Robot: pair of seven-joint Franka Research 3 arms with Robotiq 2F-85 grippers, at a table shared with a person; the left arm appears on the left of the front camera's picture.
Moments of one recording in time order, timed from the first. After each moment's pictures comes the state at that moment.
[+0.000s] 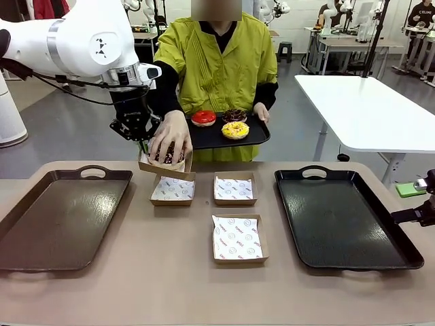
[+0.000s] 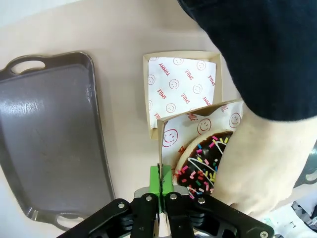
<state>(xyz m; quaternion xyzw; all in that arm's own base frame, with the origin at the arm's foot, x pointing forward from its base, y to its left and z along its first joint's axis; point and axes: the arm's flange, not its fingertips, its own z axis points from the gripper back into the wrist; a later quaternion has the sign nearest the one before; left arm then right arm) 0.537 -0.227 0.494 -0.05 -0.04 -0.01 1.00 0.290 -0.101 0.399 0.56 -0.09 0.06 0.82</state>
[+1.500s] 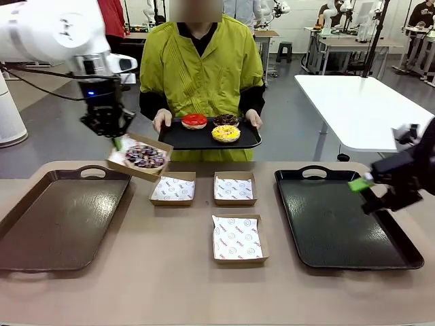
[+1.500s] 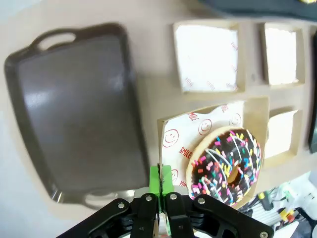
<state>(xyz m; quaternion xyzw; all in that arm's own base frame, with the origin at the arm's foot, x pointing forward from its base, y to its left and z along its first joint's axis) 0.493 -0.159 0.524 -0.03 -0.01 -0.04 1.00 0.336 0.000 0.436 0.42 -0.05 0.08 0.90</state>
